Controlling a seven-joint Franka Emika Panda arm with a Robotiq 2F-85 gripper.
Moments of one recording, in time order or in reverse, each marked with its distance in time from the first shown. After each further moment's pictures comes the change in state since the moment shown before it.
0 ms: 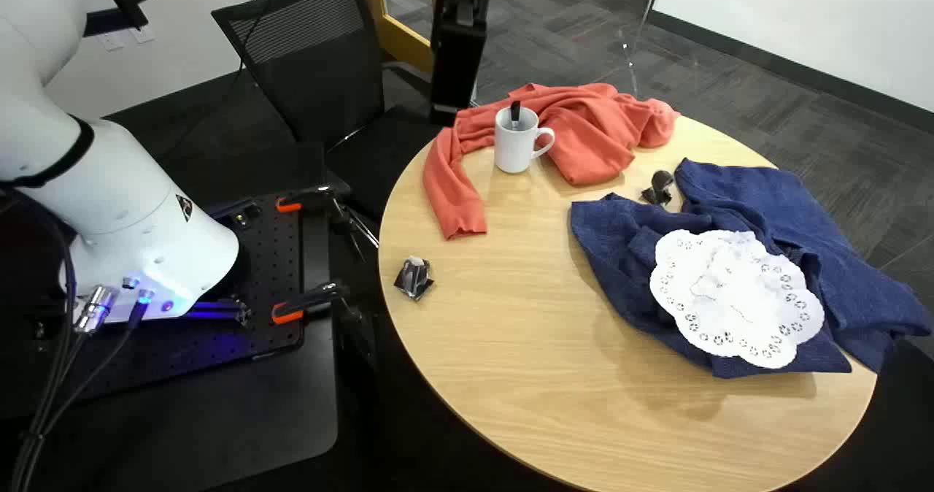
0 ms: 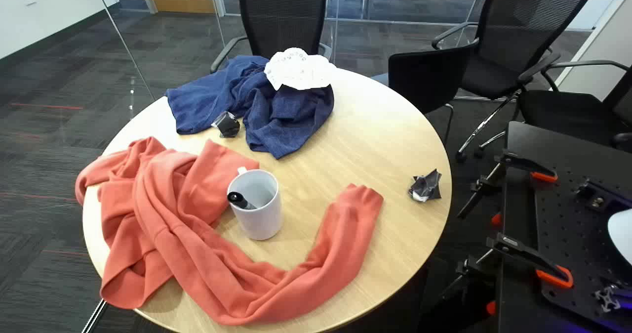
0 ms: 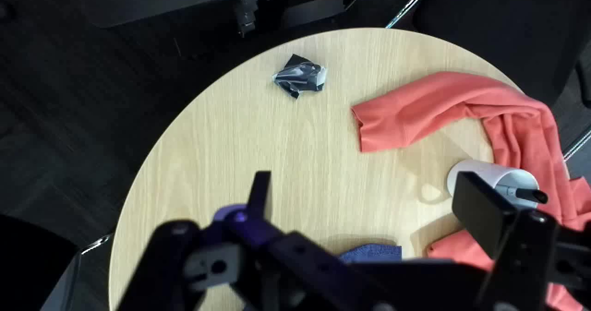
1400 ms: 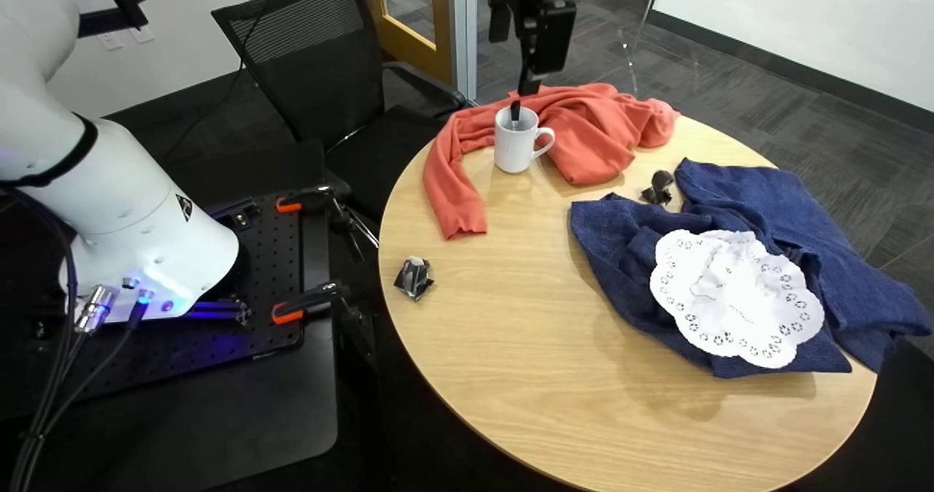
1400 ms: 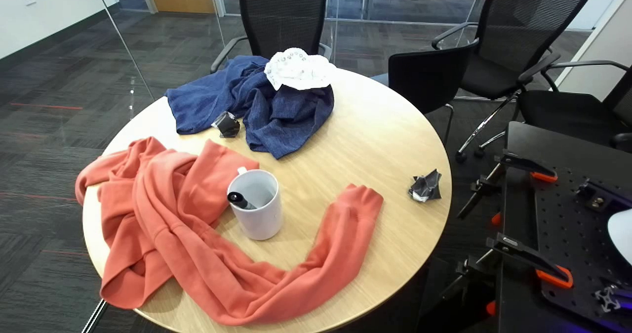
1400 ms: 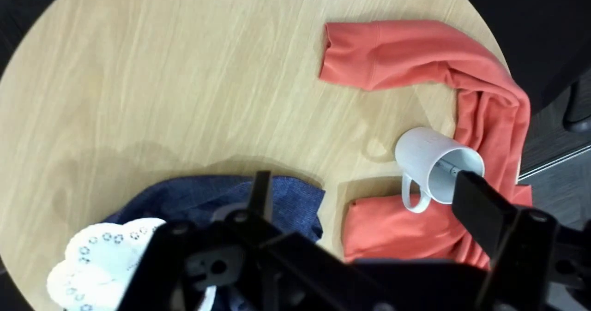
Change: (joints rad) arm 0.074 0.120 0.134 -0.002 0.059 0.303 -0.188
